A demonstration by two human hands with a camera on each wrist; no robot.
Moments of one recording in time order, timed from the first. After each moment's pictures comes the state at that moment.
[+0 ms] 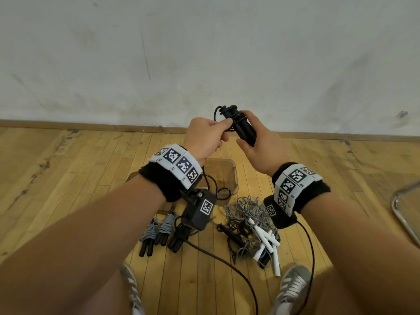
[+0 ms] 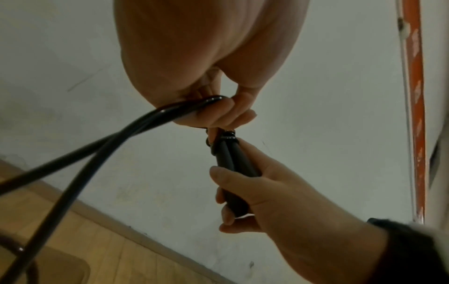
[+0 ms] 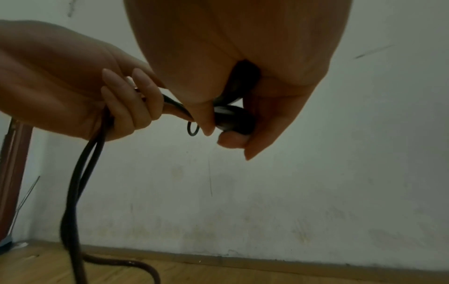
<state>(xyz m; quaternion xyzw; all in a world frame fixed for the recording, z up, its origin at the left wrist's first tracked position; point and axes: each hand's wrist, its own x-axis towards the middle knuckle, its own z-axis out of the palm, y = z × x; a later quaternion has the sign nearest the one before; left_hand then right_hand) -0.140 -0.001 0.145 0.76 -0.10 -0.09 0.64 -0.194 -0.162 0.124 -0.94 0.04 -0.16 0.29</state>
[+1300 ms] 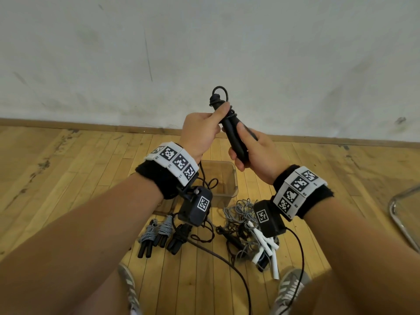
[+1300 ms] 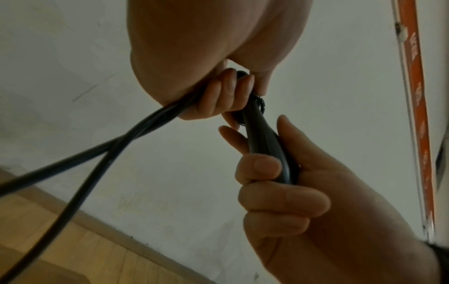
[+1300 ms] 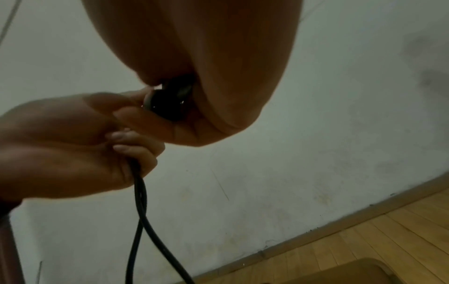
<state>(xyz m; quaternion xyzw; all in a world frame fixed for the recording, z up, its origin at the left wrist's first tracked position) -0.132 0.011 0.154 0.69 -0.12 -0.08 0.71 -0.207 -0.135 0.142 -0.74 0.00 -0.01 0.68</state>
